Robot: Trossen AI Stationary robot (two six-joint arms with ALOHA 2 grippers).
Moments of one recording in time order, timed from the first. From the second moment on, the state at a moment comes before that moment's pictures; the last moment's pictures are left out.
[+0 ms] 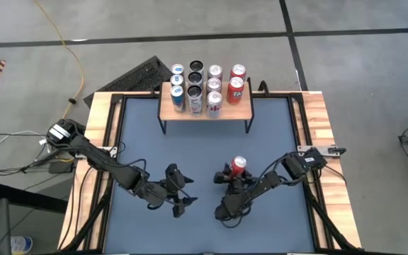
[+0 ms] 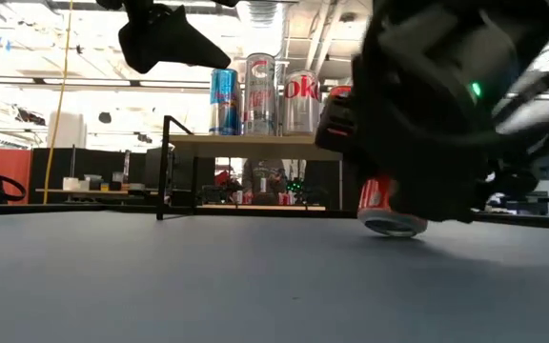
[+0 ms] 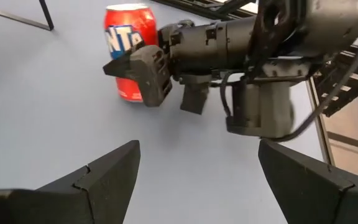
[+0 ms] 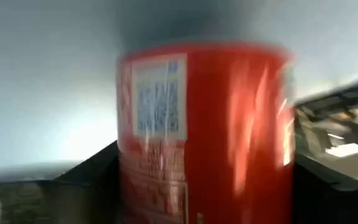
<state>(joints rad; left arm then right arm) -0.53 1.51 0.92 0.09 -0.56 -0.56 0.50 2.33 1.60 -1.49 0.93 -0.50</state>
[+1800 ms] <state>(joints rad) -0.53 1.51 0.92 0.04 -0.48 -0.58 0.54 2.20 2.27 -1.44 0.52 0.34</state>
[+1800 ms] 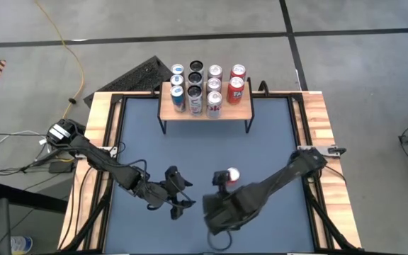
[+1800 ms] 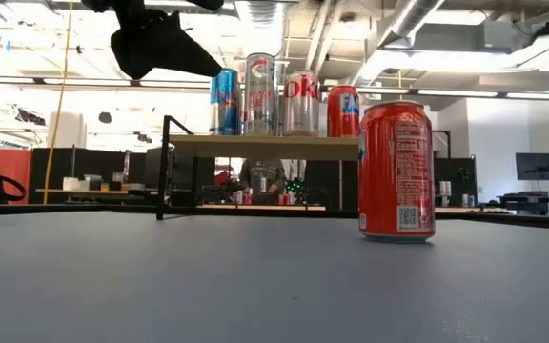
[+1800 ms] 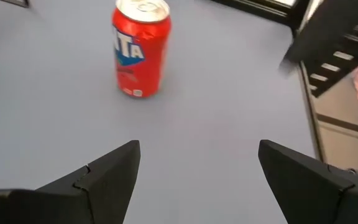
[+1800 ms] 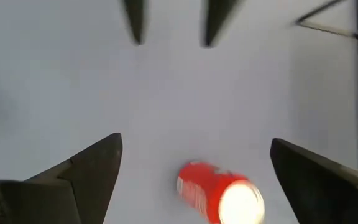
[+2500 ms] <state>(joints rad) -0.54 1.51 0.92 0.17 -0.34 -0.54 0.39 1.85 1.76 -1.34 0.31 1.06</state>
